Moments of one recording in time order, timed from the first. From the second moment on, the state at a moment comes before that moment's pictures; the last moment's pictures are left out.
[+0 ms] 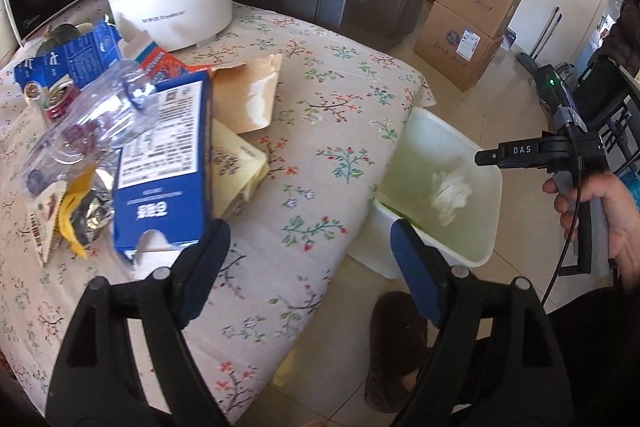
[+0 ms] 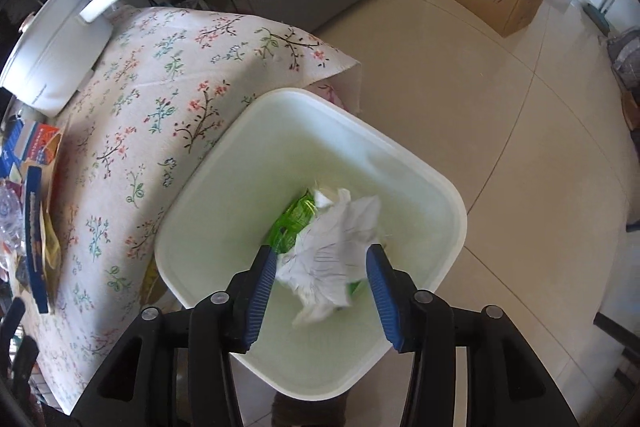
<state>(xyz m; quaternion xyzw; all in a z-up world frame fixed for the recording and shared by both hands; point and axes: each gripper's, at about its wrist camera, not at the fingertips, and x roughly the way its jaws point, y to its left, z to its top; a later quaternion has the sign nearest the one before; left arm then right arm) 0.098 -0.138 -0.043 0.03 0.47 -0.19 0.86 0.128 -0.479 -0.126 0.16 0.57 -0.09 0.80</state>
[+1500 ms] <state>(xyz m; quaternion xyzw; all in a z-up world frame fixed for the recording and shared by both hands) 0.146 0.050 -0.107 0.07 0.49 -0.02 0.87 0.155 -0.252 -0.053 0.04 0.52 0.08 0.85</state>
